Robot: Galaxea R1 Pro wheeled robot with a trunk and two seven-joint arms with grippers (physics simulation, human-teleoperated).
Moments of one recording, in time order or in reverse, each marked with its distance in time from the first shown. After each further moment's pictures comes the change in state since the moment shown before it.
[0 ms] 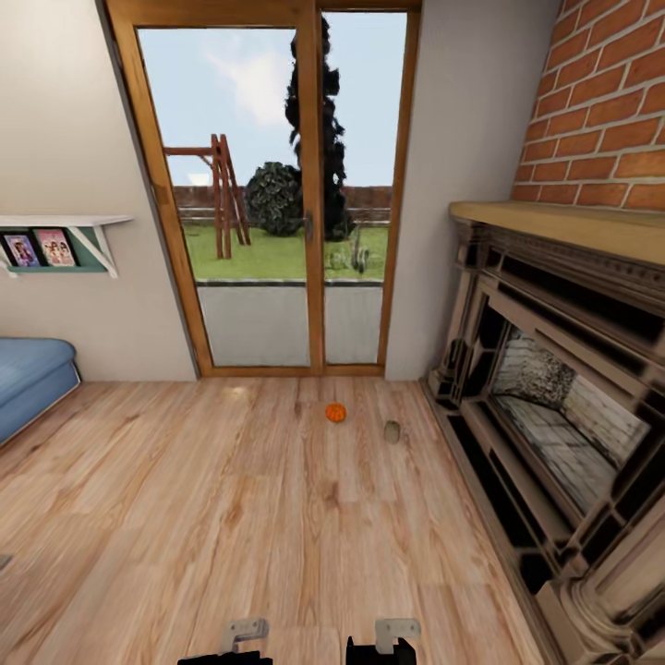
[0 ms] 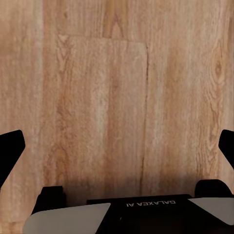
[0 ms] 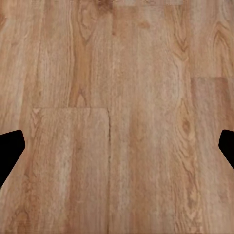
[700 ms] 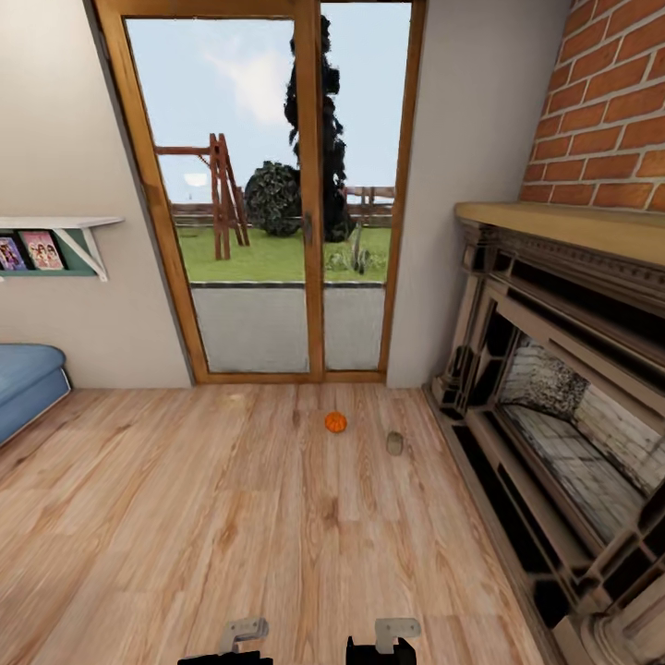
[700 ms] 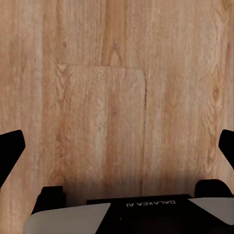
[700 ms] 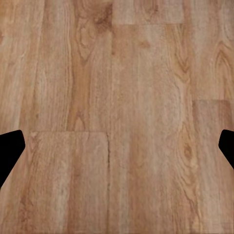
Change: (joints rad) left arm 0.000 0.000 0.000 0.000 -0.001 0.000 -0.001; right arm 0.000 0.000 0.000 0.000 0.000 -0.002 0.000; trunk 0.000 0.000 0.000
